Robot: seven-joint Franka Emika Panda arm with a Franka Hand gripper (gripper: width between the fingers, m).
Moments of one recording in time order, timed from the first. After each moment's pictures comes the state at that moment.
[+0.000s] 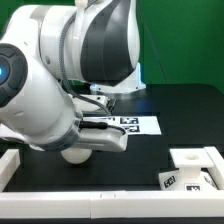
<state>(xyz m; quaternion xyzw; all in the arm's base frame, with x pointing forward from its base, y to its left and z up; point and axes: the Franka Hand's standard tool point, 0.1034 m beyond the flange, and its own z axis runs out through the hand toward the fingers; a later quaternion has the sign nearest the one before) 0.501 -0.094 0.019 -0.90 0.12 0.41 0.06</state>
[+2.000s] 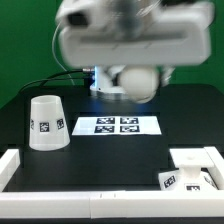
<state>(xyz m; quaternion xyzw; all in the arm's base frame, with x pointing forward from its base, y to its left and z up) 0.593 0.036 0.178 -0.98 0.08 0.15 0.05</state>
